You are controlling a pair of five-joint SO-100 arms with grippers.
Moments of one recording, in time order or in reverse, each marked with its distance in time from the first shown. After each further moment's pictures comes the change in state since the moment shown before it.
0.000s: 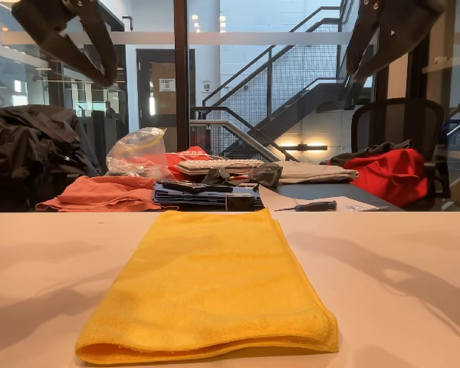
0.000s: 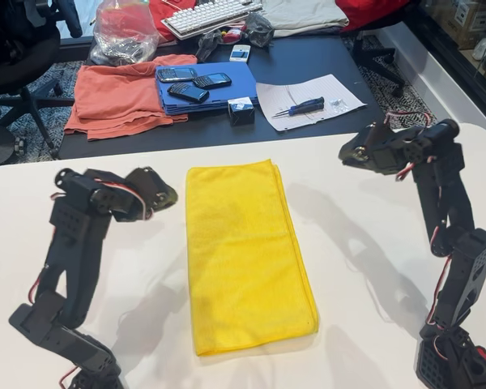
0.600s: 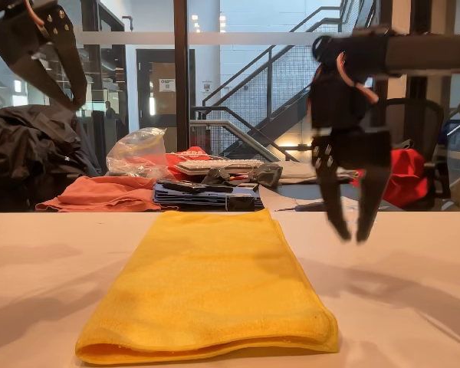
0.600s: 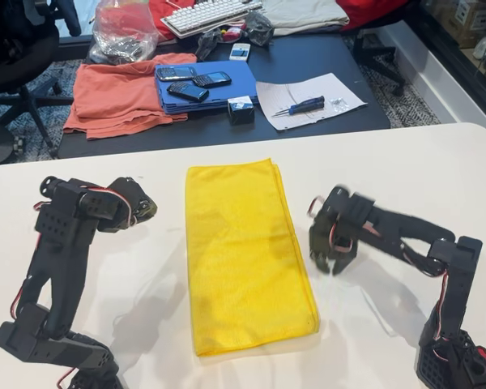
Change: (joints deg) arm 0 -25.9 -0.7 60.0 -11.9 1.5; arm 1 -7.6 10.4 10.5 -0.8 1.1
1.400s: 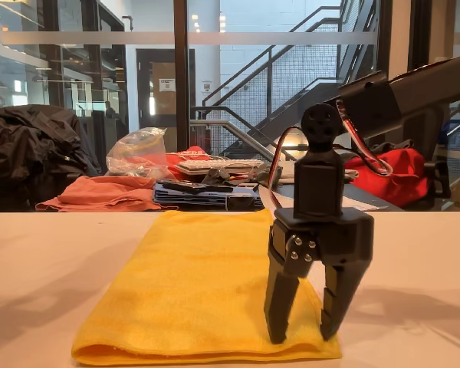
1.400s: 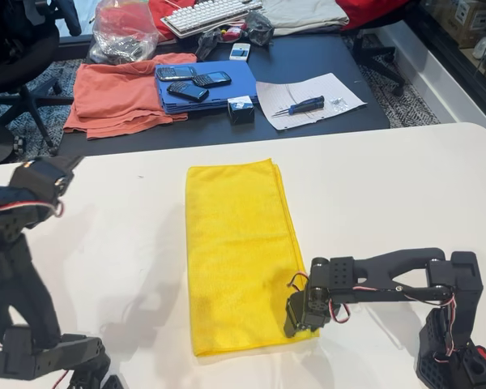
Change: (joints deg) arm 0 -15.9 -0.3 17.7 -26.3 0.9; arm 1 -22.4 12.0 -14.1 0.3 -0.5
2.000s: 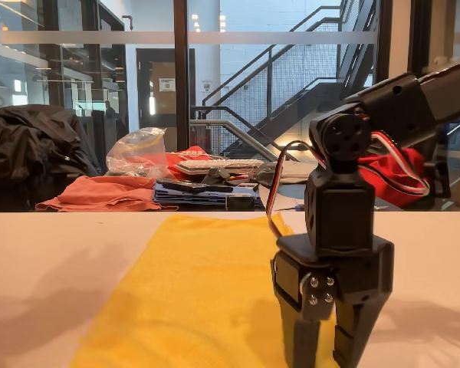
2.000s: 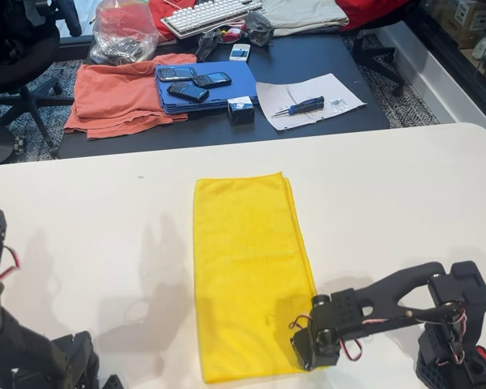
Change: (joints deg) arm 0 -14.7 0.1 2.0 -0.1 3.9; arm 1 -22.3 13.0 -0.5 0.0 -0.8
